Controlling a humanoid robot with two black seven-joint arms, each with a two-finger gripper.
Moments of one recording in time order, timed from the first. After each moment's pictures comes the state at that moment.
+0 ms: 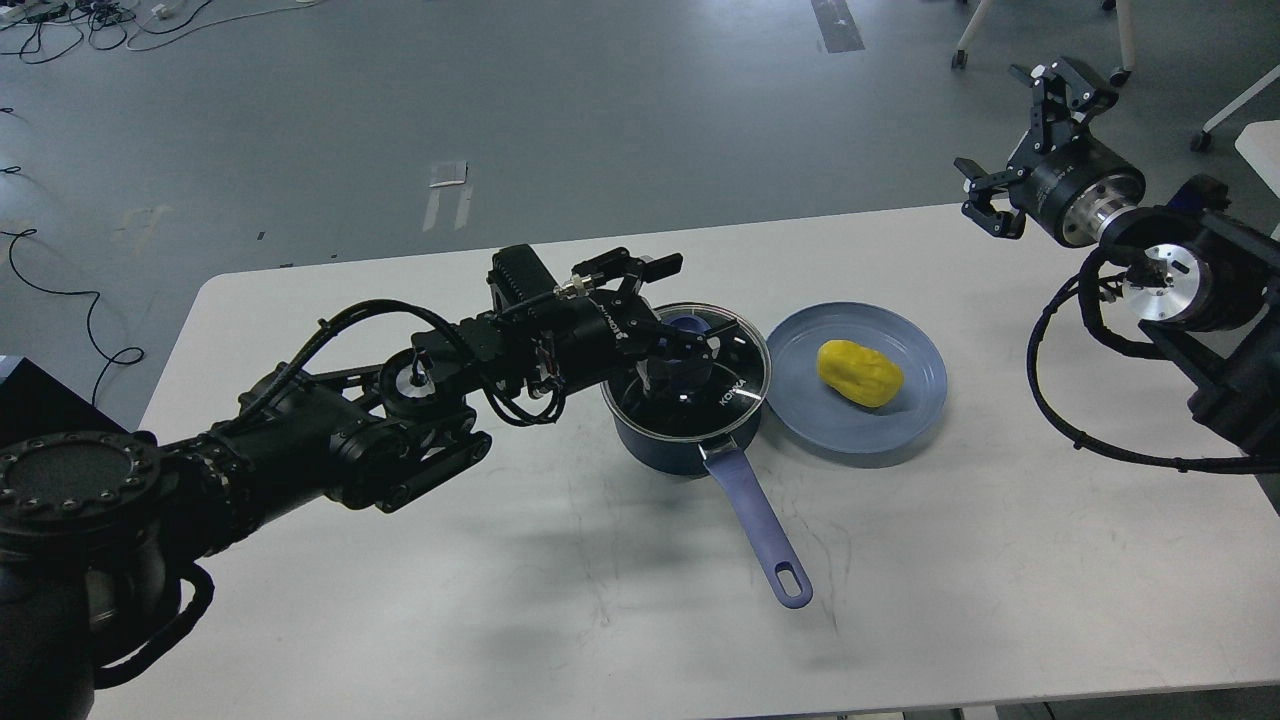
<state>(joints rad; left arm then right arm) -1.10 0.13 0.16 -0.73 1.61 0.46 -0.49 0.80 -0.42 0.74 0.73 -0.06 0.14 0.13</state>
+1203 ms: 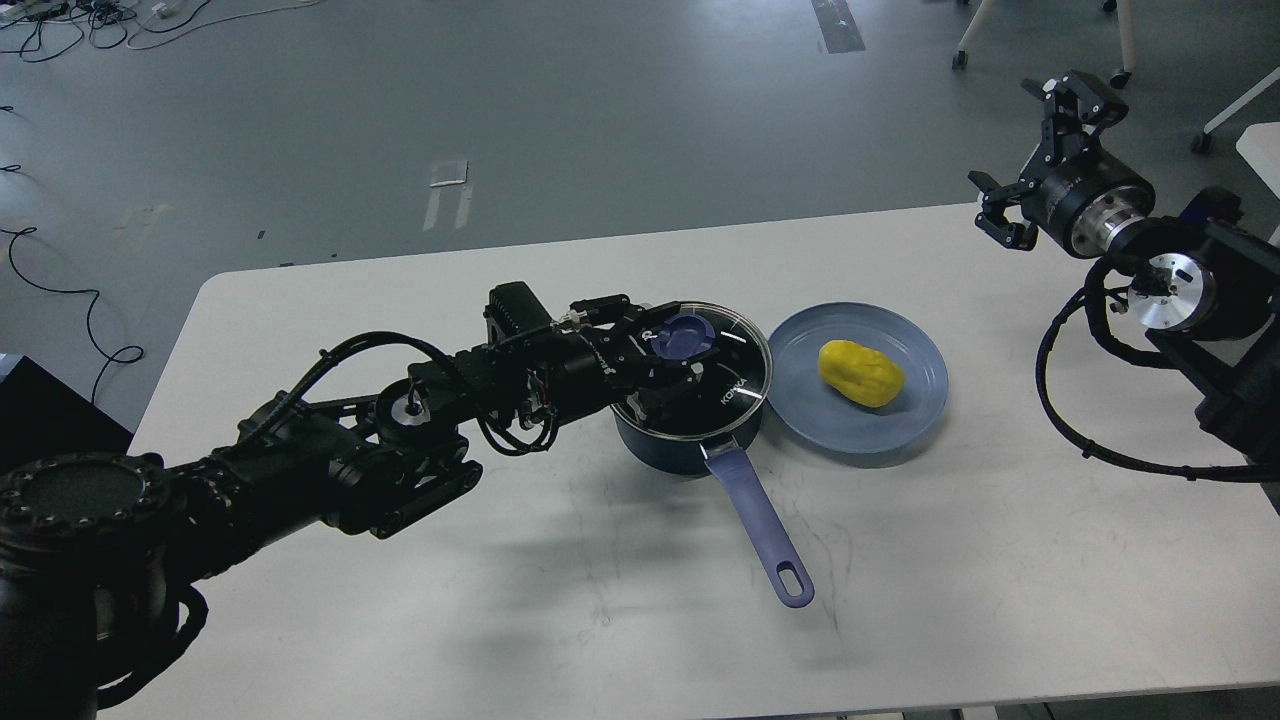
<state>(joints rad) -1.05 0.14 0.19 -0.71 1.59 0.44 -0.49 0.78 -0.43 0.73 0.73 -0.06 0.10 0.13</state>
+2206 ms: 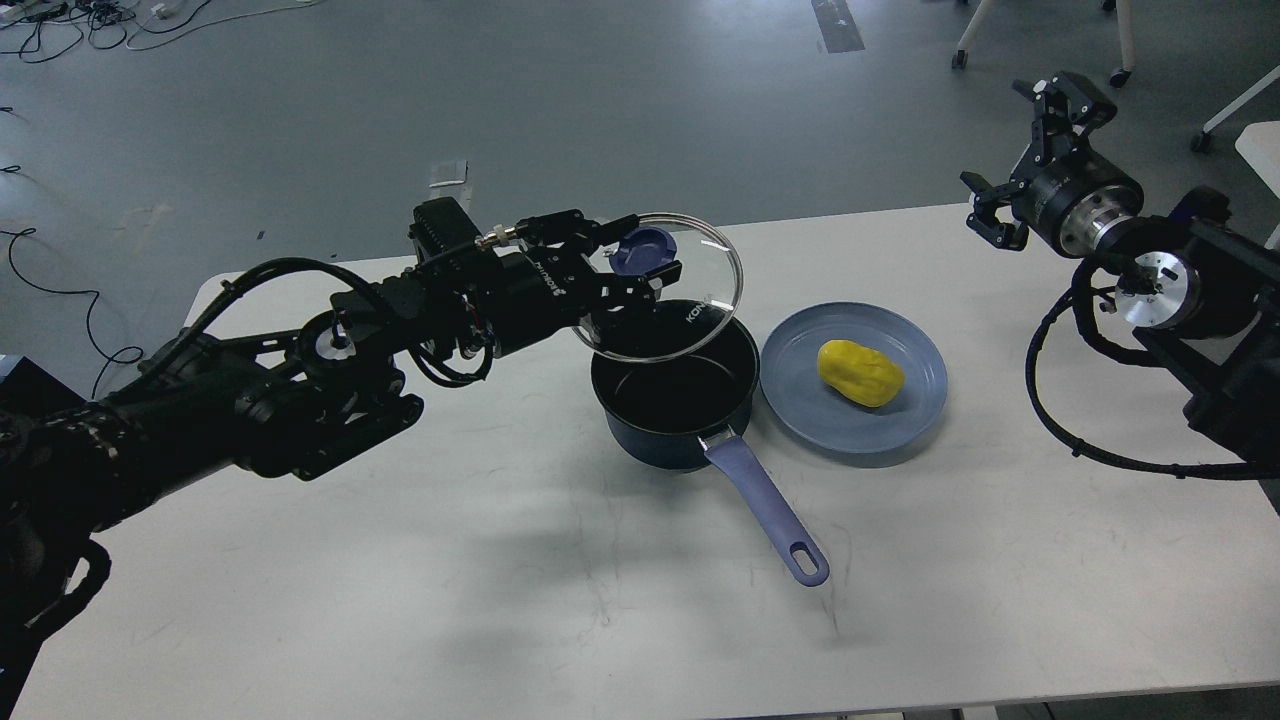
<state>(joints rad) -1.20 0.37 0.18 -0.87 1.54 0.46 -0.49 0.80 -0.41 0.72 0.74 -0.06 0.08 0.13</state>
